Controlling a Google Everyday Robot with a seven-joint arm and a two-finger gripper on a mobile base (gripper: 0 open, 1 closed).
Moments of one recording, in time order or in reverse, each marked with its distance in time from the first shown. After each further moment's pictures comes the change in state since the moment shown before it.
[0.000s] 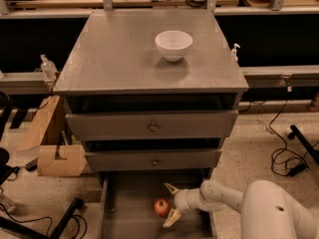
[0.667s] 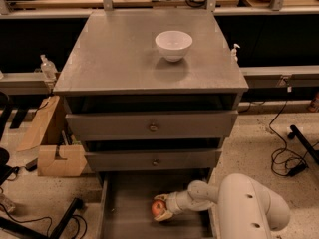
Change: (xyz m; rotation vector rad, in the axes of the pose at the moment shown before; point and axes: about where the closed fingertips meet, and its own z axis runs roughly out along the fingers) arm 0.029 0.008 0.055 -0.068 0.107 -0.008
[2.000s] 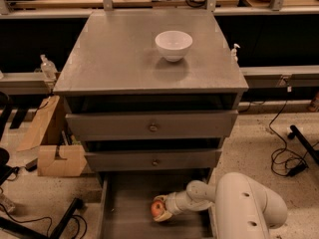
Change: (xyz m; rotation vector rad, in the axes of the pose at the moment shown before) arm -0.001 0.002 0.008 -0.017 0.019 -0.004
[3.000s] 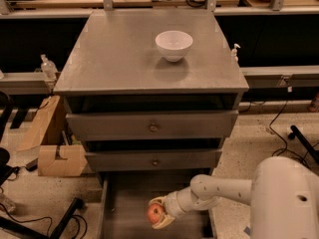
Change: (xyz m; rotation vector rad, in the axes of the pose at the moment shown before) arm -0.123 0.064 -0.094 -0.107 -0.071 -0.134
